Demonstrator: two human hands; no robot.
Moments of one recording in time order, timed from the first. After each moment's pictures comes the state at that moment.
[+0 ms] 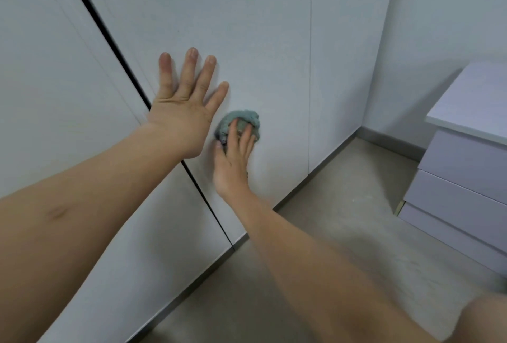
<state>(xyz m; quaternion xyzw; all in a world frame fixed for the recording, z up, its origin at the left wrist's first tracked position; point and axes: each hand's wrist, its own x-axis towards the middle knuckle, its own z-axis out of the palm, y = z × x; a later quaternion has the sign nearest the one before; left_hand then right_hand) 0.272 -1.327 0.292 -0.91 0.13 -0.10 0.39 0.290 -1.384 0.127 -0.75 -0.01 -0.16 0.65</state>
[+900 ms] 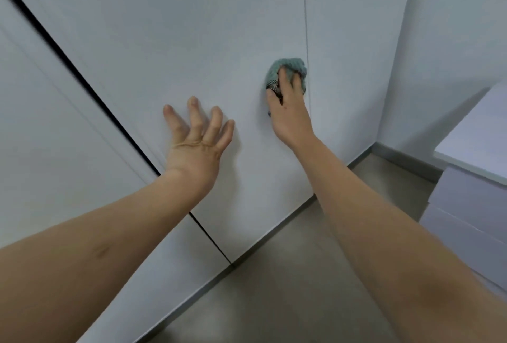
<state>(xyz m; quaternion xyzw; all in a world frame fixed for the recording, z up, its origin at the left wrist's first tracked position) 0.289 -1.377 0.259 -0.88 0.06 -0.10 0.46 0.394 -1.566 0.213 -0.81 -0.07 -0.21 0.54</state>
